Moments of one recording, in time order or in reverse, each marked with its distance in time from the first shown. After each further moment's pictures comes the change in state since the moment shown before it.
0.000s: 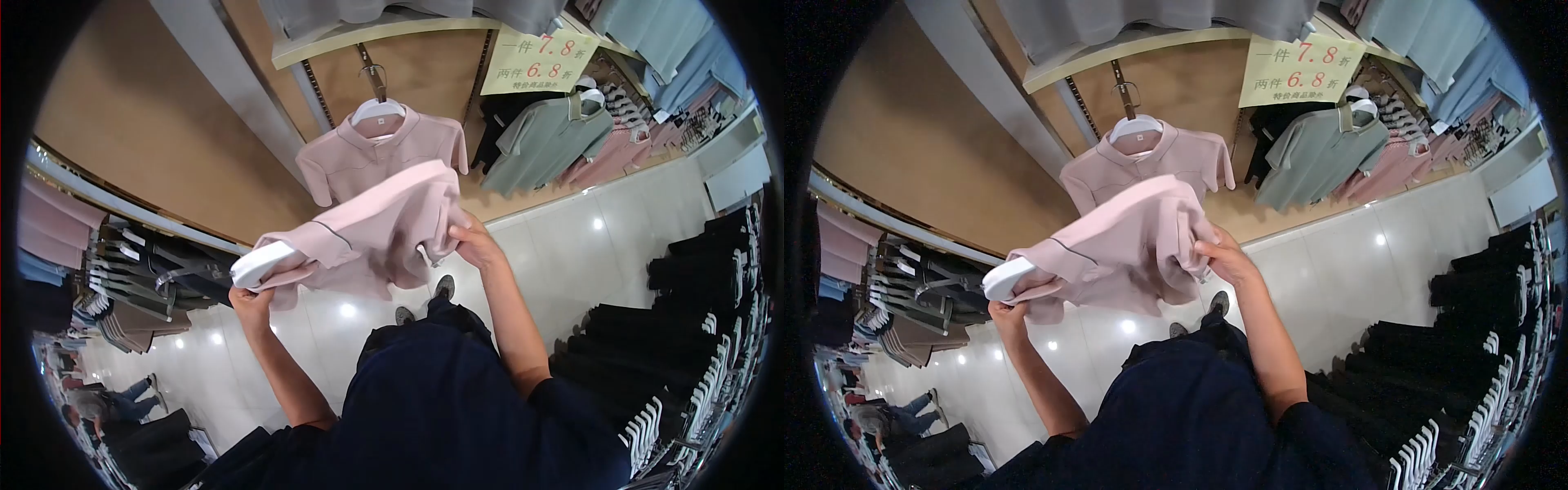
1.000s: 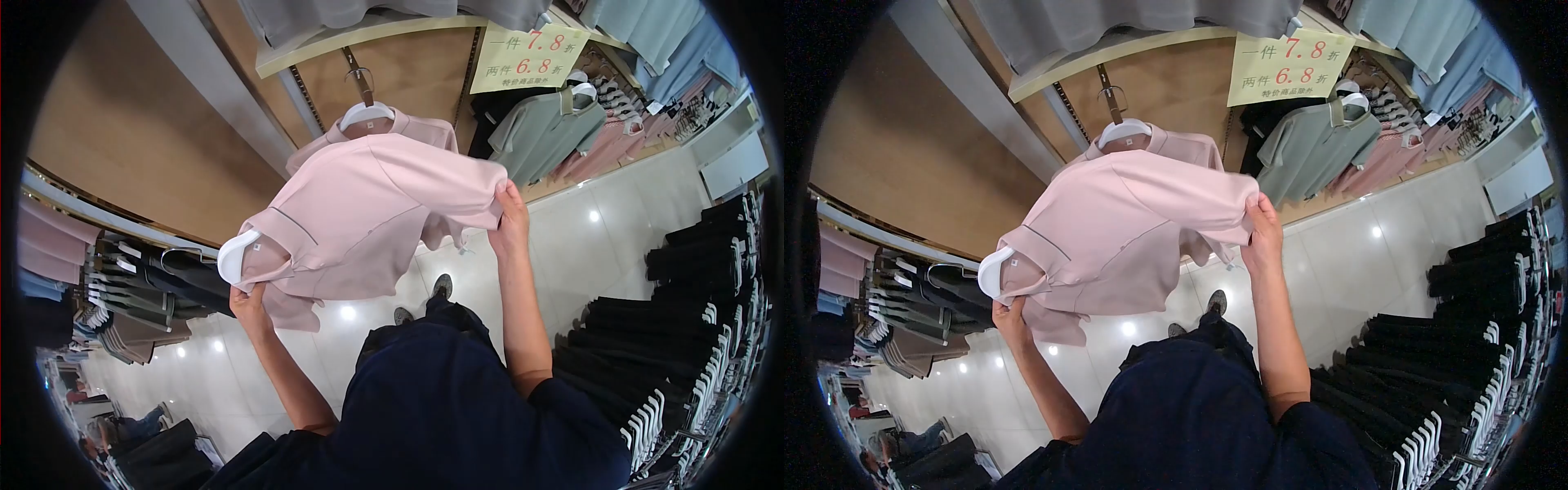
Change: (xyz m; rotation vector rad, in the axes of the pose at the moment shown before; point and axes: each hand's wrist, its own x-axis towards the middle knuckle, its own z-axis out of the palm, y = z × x) left_hand 0.008 -0.029 0.013 -0.146 0.189 -0.010; right_hand 0.000 -0.060 -0.010 0.006 0.371 -0.412
